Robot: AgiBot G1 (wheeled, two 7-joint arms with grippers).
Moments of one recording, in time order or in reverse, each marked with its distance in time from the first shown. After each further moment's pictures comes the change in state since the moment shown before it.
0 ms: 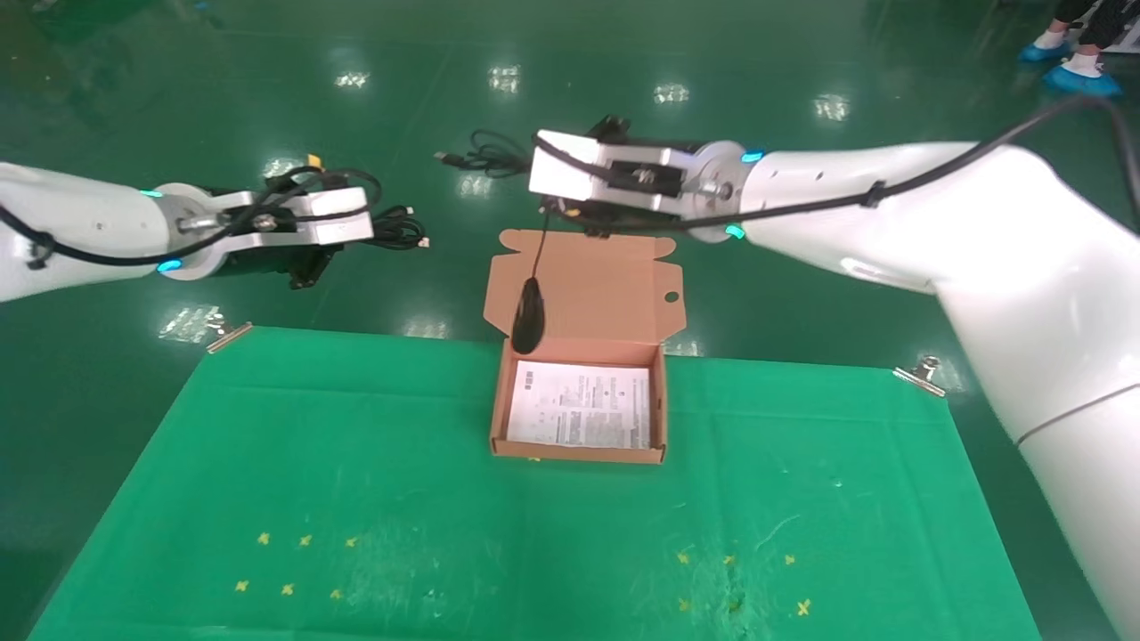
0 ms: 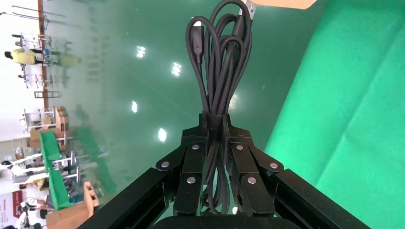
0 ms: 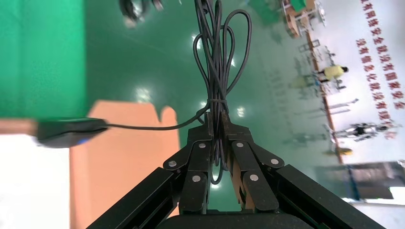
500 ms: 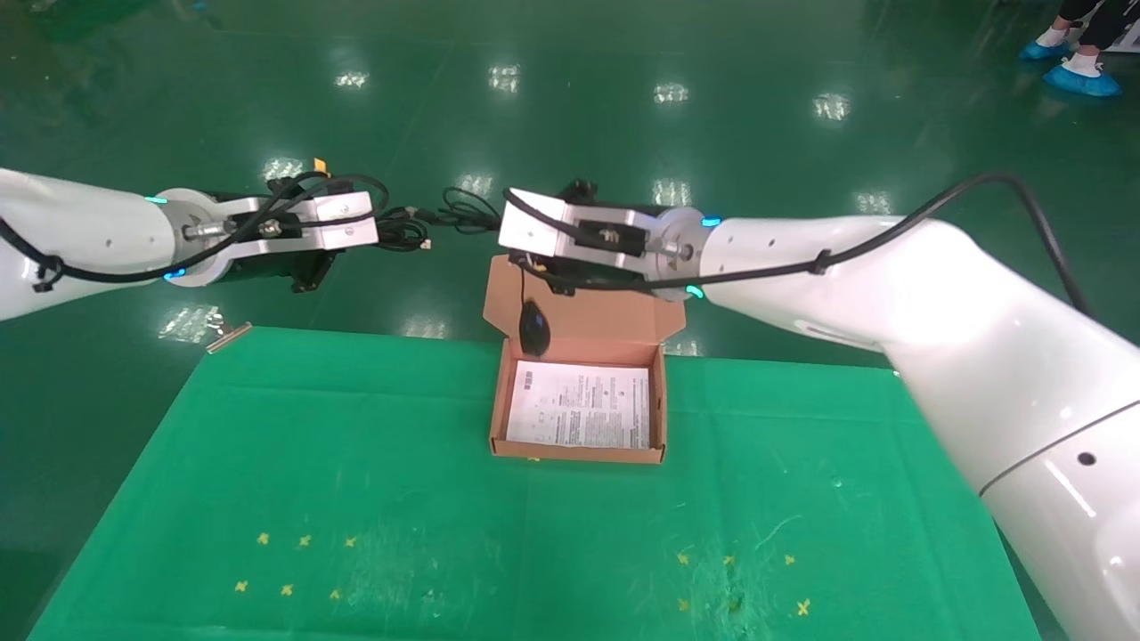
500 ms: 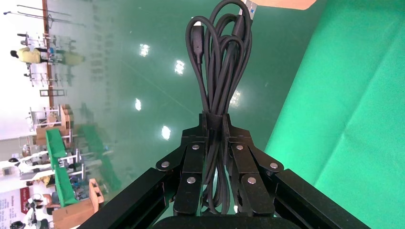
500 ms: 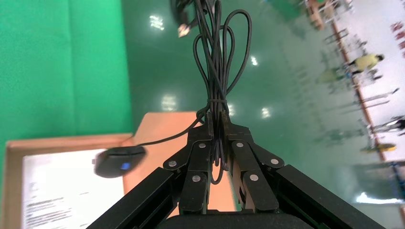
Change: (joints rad) left arm 0.022 -0.020 0.007 -0.096 0.088 0.034 -0.118; right arm -0.056 -0.011 -0.151 -0.041 0.134 0.058 0.055
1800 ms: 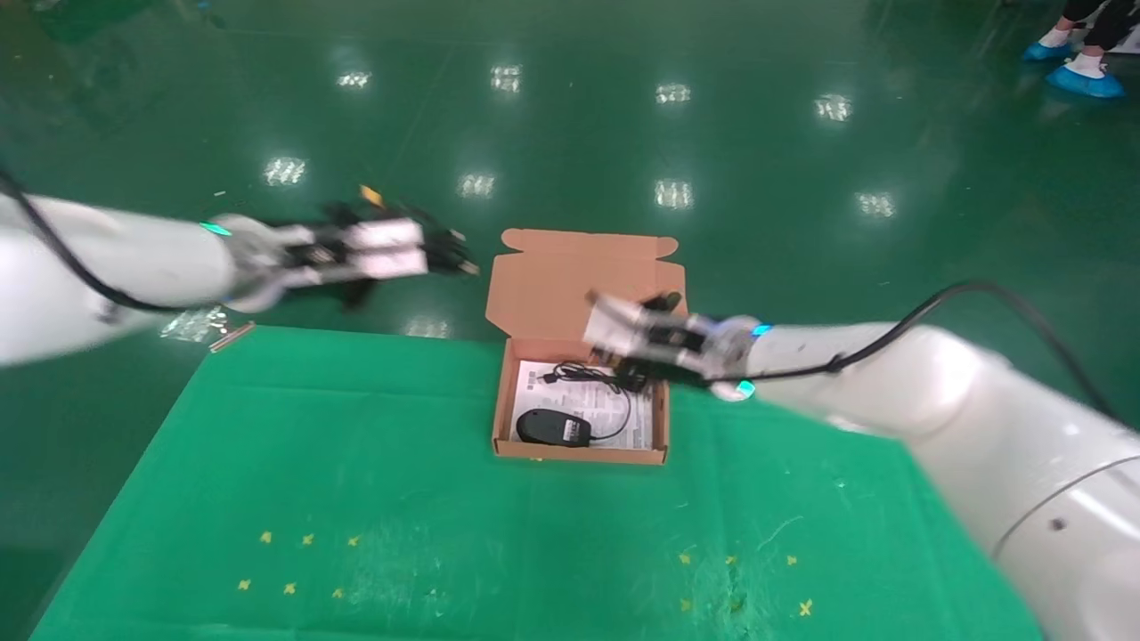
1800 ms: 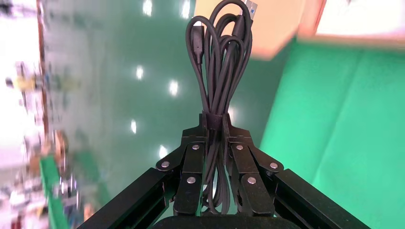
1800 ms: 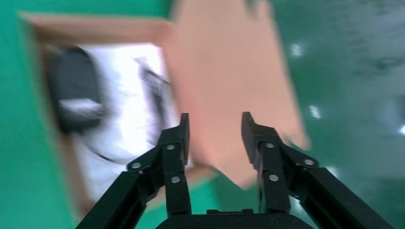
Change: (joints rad) left arm 0.063 0.073 0.014 0.024 -0.048 -0.083 0.052; right arm -0.058 0.075 -0.163 -0.105 0.028 0.063 0.126
